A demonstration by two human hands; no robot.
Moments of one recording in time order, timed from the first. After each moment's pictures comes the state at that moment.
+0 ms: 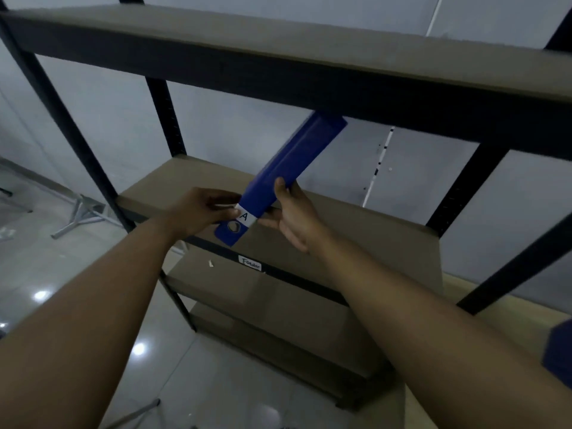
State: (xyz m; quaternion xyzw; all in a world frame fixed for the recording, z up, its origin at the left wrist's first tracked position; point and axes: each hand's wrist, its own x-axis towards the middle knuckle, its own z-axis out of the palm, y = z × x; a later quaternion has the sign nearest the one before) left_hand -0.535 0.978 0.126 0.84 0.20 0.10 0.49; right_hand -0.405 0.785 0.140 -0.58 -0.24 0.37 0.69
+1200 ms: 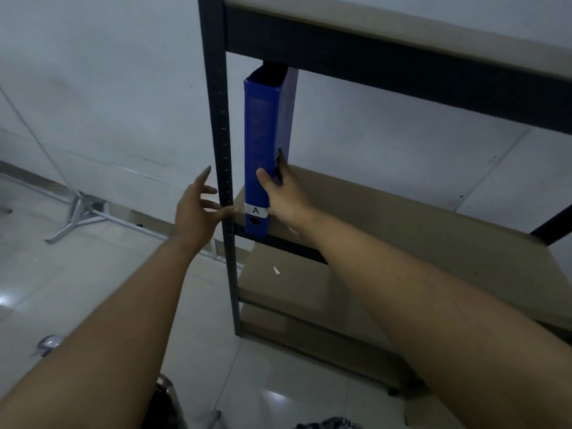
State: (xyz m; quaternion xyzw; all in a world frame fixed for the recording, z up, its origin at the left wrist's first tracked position) left_hand -0.694 1.302 0.062 0.81 0.28 0.29 0.43; right_hand -0.571 1.151 0.134 -0.71 -0.29 0.24 0.60
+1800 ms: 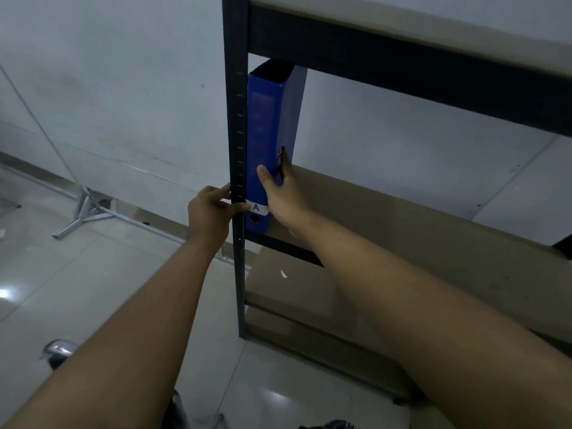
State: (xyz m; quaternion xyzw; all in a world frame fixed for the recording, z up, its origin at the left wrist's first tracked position) left_hand -0.672 1.316 0.051 0.74 0.29 0.34 0.51; right_hand -0.572 1.196 0.121 -0.73 -0.29 0.21 0.59
